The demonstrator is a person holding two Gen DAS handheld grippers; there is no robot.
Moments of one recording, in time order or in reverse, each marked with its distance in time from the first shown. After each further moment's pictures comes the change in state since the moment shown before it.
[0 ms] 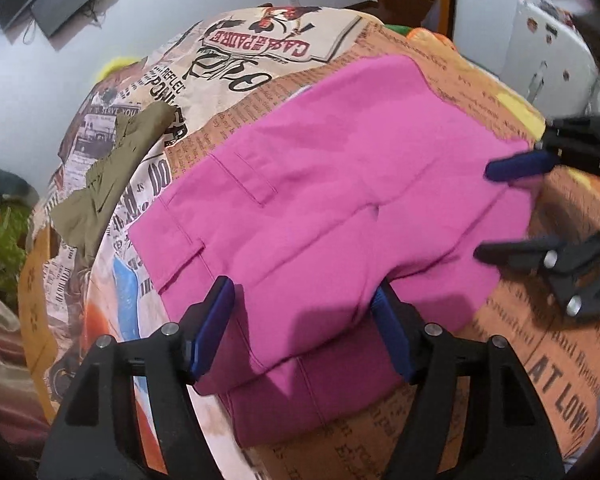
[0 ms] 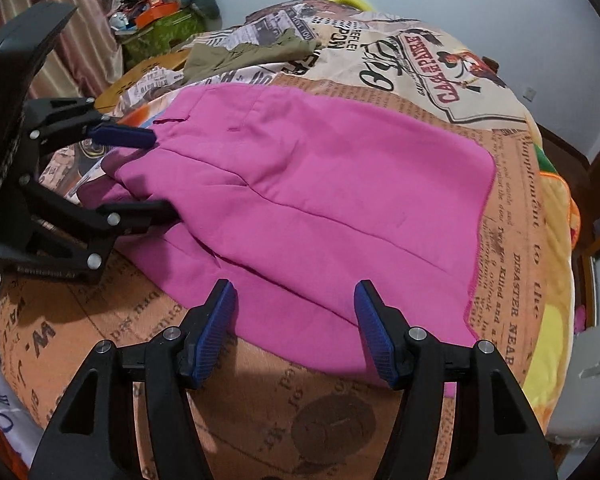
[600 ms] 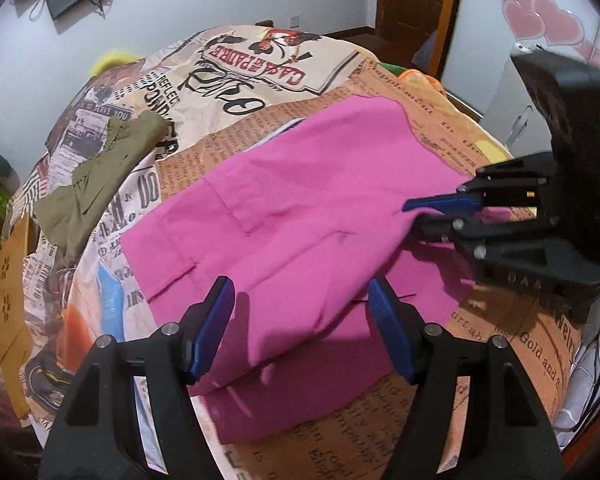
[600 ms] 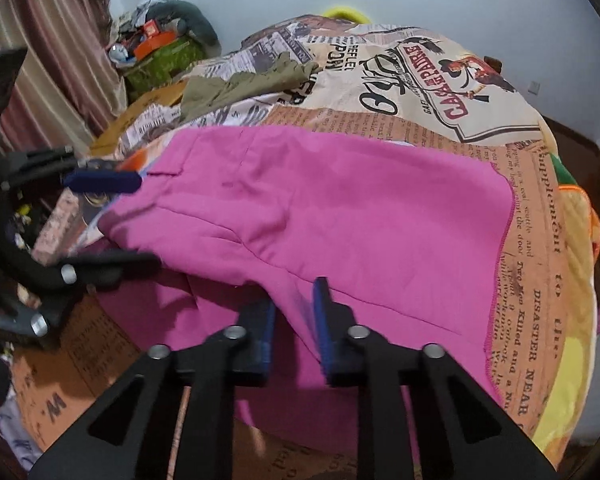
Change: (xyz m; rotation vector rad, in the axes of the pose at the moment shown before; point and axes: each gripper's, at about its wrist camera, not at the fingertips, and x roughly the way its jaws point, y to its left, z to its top) left arm -0.018 0.004 0.011 -0.068 -0.062 -0.096; right arm 0.012 -0.017 0.029 0.083 -0.079 0.083
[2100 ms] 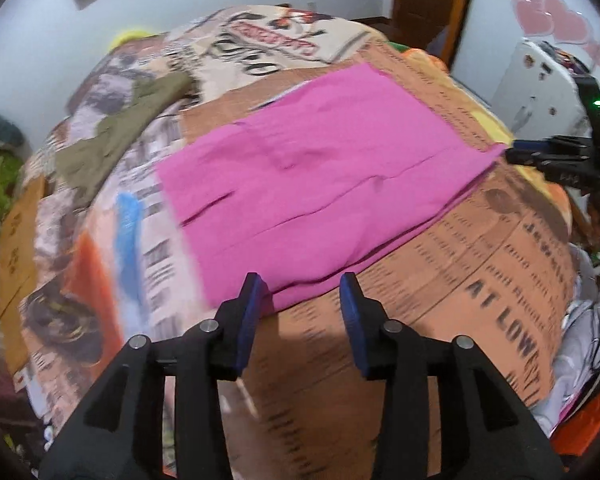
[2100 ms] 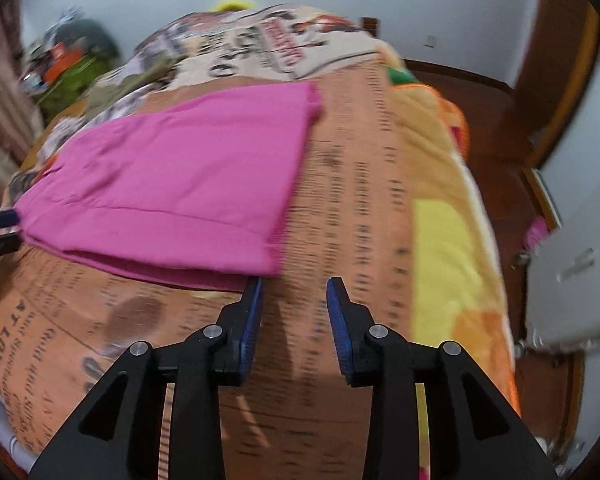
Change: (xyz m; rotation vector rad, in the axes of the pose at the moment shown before) left arm -0.041 0.003 -0.063 -0.076 0.052 0.046; right arm -0.074 -0.084 -0.082 0.220 0.035 -0.297
